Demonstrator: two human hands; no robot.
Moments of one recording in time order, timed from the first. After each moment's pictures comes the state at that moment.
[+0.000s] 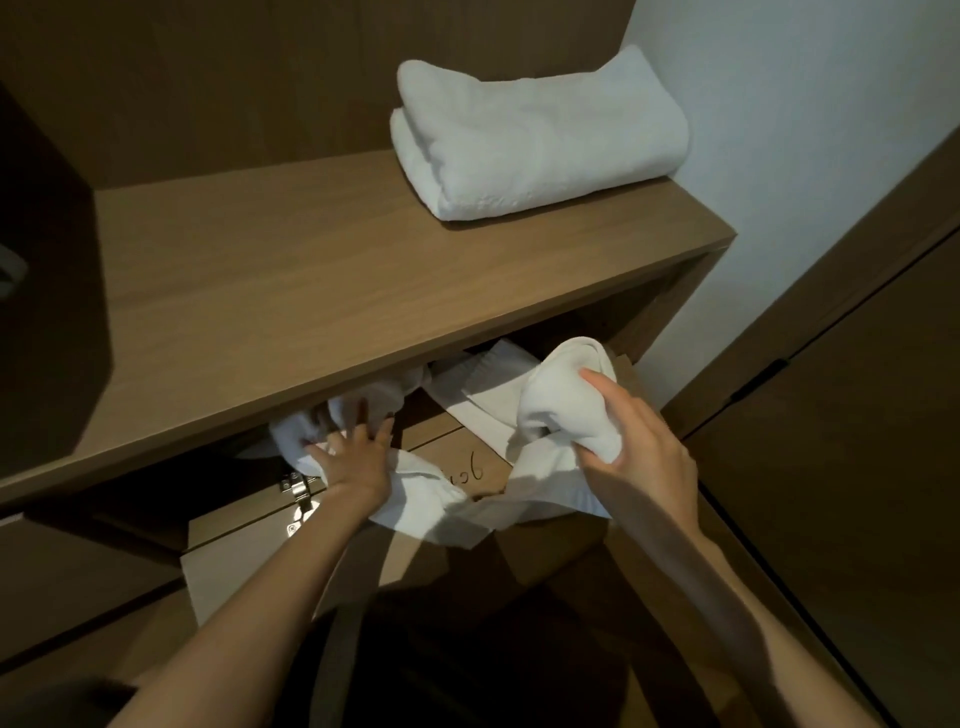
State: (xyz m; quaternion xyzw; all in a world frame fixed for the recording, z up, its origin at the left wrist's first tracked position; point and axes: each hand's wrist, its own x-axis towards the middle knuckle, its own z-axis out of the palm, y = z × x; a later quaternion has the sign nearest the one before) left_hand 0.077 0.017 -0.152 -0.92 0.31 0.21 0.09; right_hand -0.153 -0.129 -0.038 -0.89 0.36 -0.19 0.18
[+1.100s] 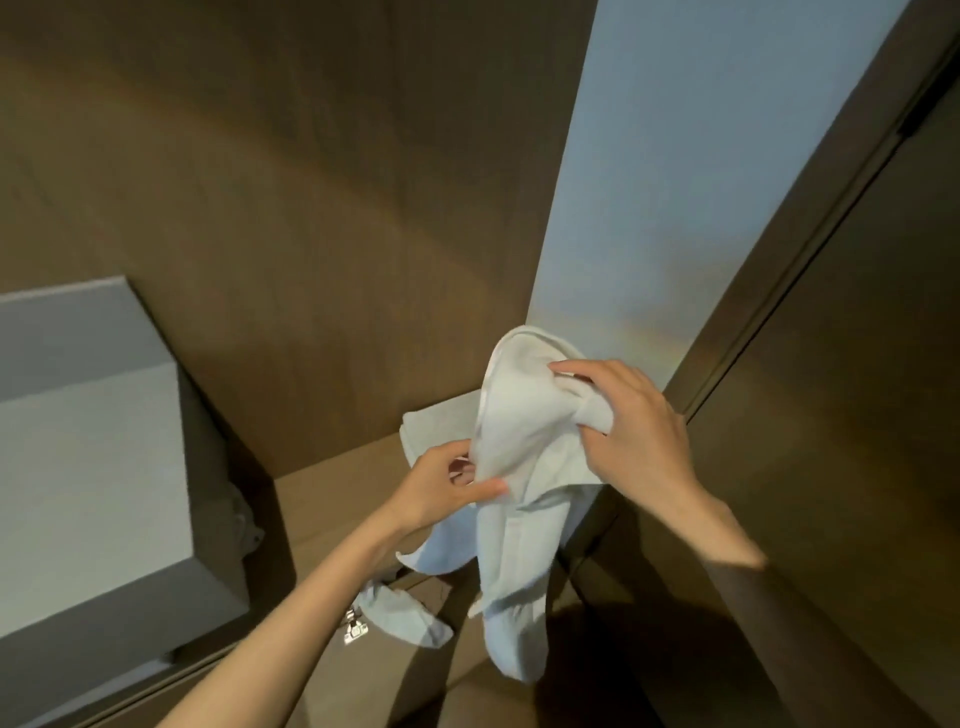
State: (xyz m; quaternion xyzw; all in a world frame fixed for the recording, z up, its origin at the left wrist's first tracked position) left_hand -0.033 0.012 0.560 -0.67 0.43 0.32 -0.51; right_hand -0.202 -0.121 0.671 -0.92 0.24 -0.27 0.16
